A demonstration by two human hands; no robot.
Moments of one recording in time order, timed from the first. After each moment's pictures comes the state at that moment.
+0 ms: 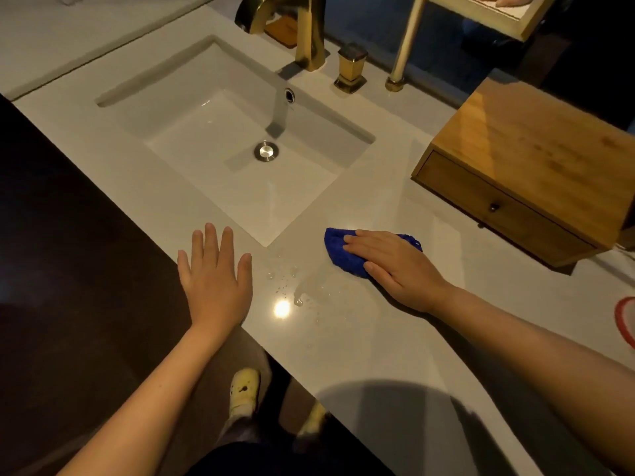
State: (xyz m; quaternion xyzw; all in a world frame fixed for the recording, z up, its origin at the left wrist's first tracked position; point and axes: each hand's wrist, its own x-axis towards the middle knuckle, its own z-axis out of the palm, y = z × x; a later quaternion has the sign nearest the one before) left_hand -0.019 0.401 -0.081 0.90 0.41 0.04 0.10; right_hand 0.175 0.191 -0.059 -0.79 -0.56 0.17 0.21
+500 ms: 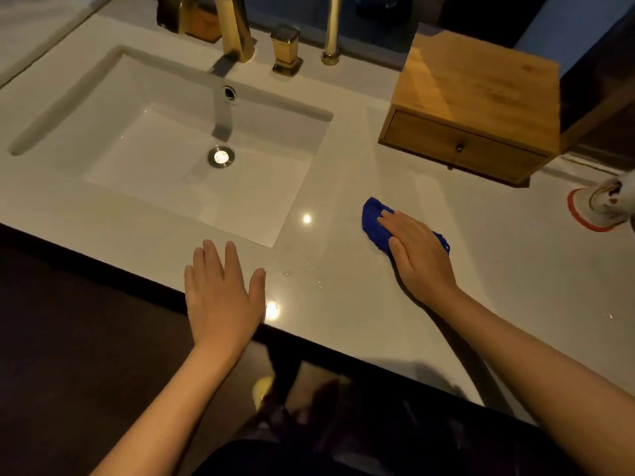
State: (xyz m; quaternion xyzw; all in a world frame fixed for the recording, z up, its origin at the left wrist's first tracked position) left_hand -0.037 0.434 -0.063 0.96 0.25 -0.03 0.09; right_hand 0.094 0.182 -0.067 -0.94 -0.21 0.04 0.27
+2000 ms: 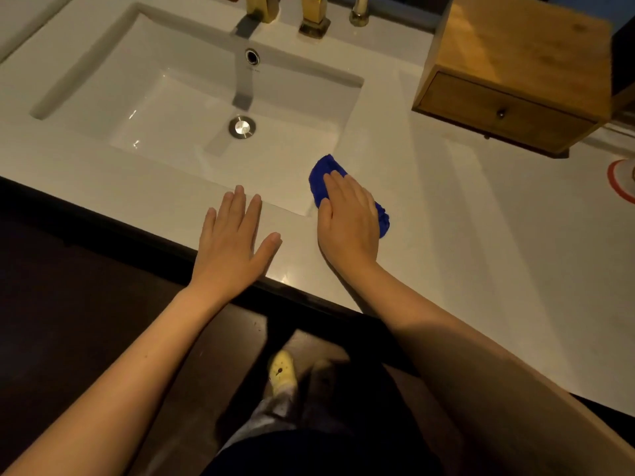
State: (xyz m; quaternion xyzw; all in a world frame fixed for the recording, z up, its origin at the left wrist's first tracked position) left_hand -0.035 0.499 -0.063 0.98 0.08 -0.07 0.14; right_hand 0.046 0.341 -0.067 -0.95 -0.13 -0.03 0.27
